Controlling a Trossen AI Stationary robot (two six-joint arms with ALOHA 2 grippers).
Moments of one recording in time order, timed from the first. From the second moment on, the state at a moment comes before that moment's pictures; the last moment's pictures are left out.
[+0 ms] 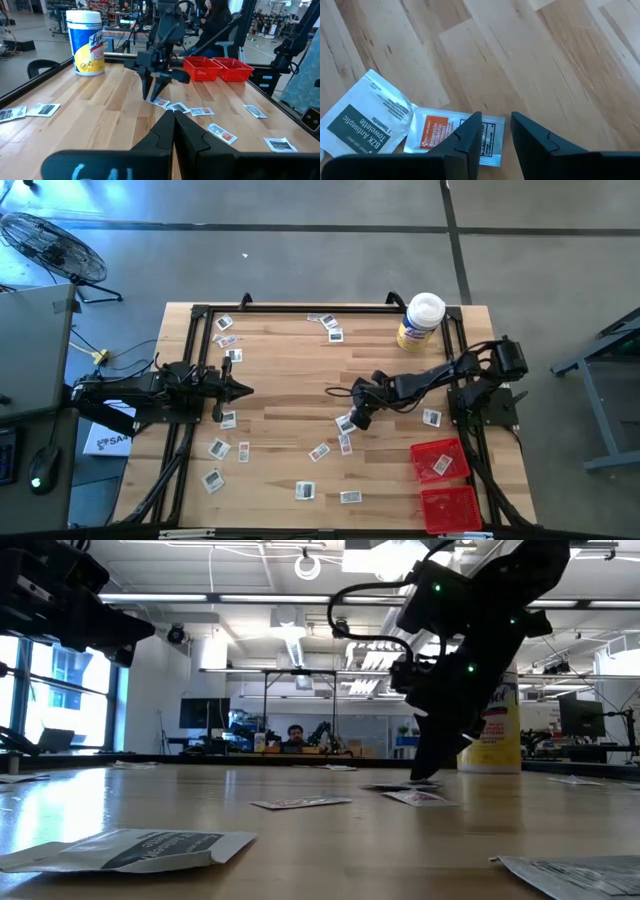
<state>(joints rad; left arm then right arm) 0.00 0.03 0.06 -0.08 0.03 -0.06 0.06 1.72 0.79 -0.17 0.22 0.53</state>
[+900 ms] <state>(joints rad) 0.00 0.03 0.06 -0.08 0.03 -0.06 0.06 1.72 0.78 -0.26 0.24 0.55</state>
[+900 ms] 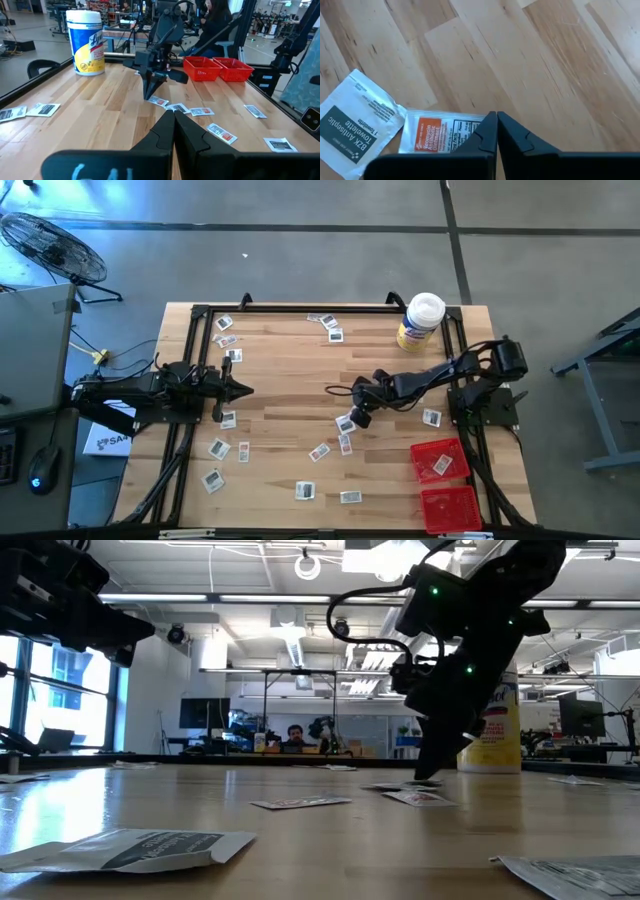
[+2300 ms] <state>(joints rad) 0.00 0.03 0.06 -0.08 0.03 -0.06 0.01 1.64 0.78 -0.45 0.04 0.79</state>
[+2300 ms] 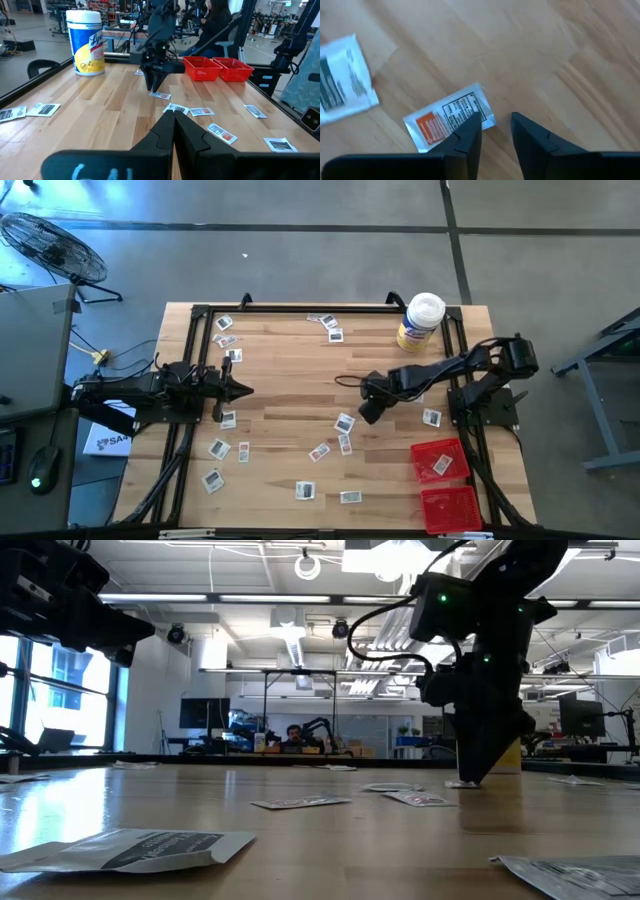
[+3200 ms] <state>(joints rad) 0.00 0.03 0.06 -0.08 0.03 -0.06 0.00 1.64 0.81 -0.61 0.15 0.70</state>
